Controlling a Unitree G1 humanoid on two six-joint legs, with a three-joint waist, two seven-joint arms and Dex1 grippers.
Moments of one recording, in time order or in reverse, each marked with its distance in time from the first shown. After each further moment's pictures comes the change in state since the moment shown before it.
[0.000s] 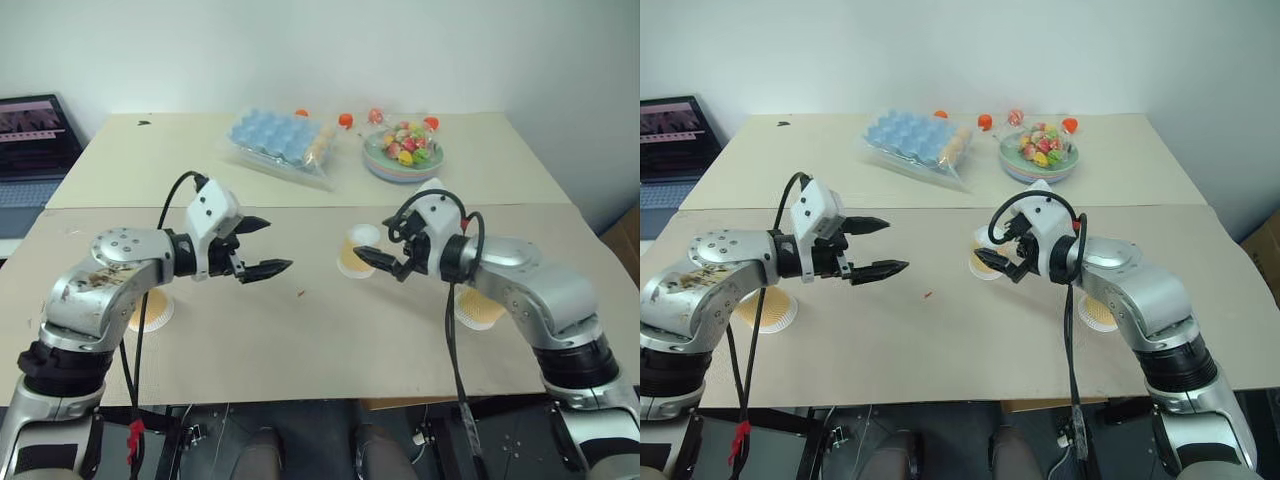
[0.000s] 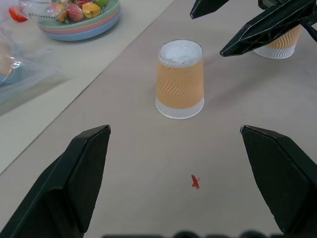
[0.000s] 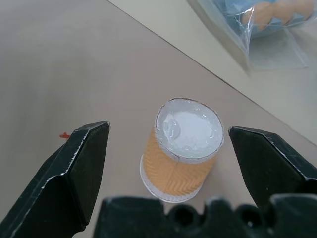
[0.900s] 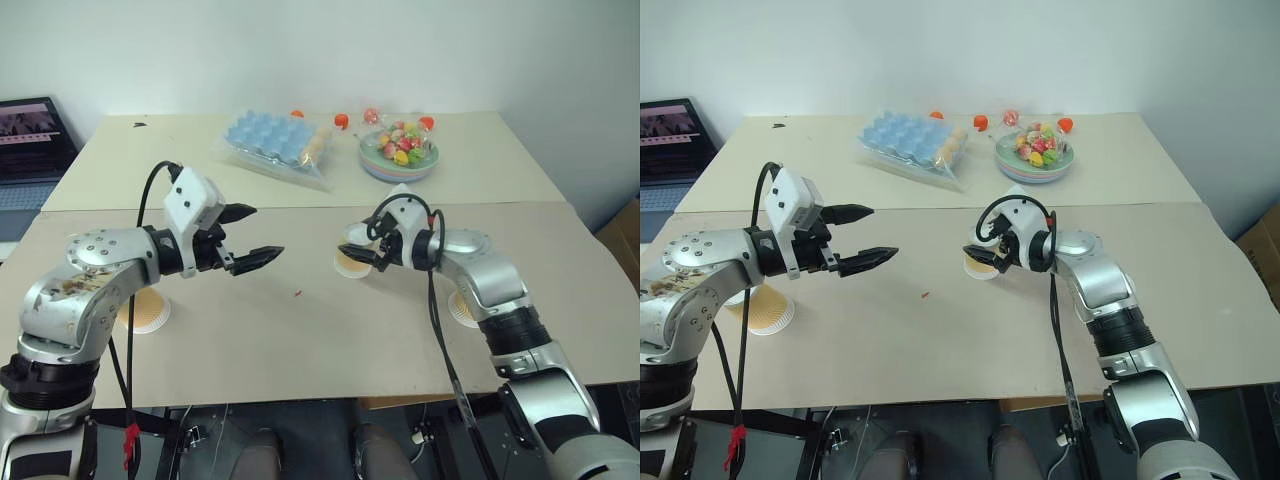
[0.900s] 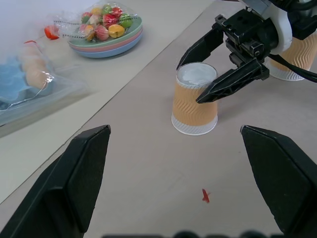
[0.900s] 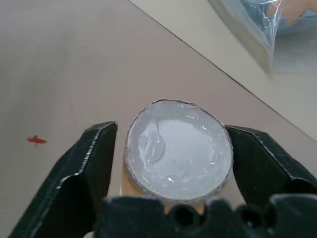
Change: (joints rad) left arm 0.039 0.000 0.071 -0.079 -0.055 0.053 0.088; right arm -0.126 0.200 0.042 0.424 -0.257 -0.279 0.216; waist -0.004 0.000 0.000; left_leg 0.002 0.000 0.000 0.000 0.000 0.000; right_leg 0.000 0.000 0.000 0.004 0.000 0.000
